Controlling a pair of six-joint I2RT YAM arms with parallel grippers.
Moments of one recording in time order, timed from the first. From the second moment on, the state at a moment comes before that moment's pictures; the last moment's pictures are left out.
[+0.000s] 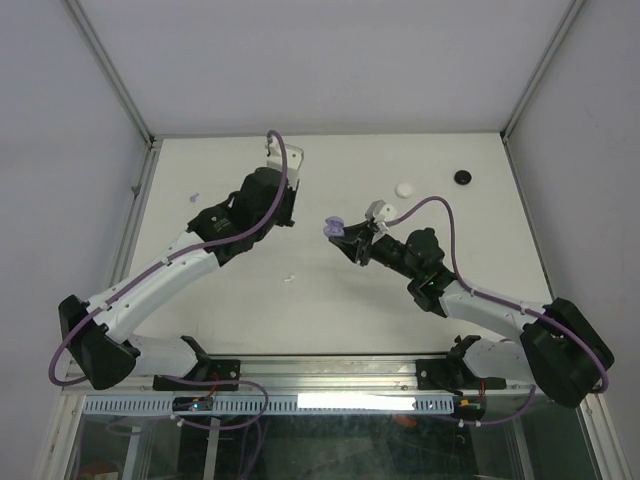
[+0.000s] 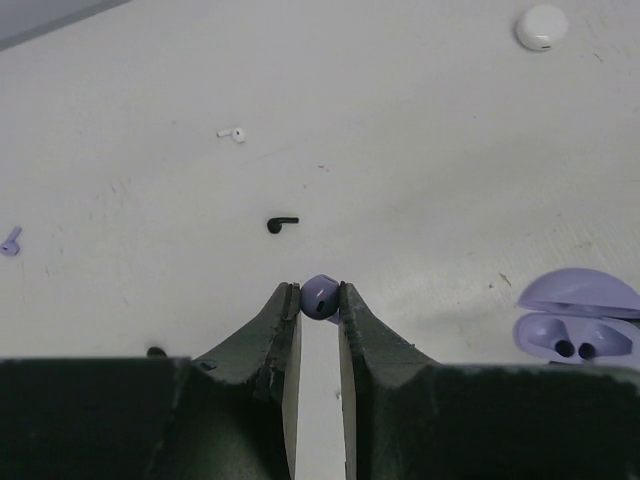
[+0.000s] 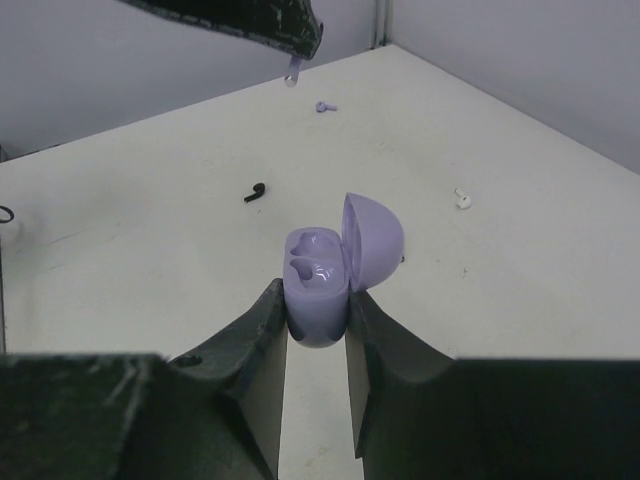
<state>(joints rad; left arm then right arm) -0.74 1.29 1.26 -0.50 -0.37 -0.17 0.71 1.18 0.46 0.75 -0.35 0.04</state>
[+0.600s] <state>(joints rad) -0.98 1.38 1.31 -0.44 -0.60 -0.16 0.72 1.30 0.42 1.07 -0.26 0.05</state>
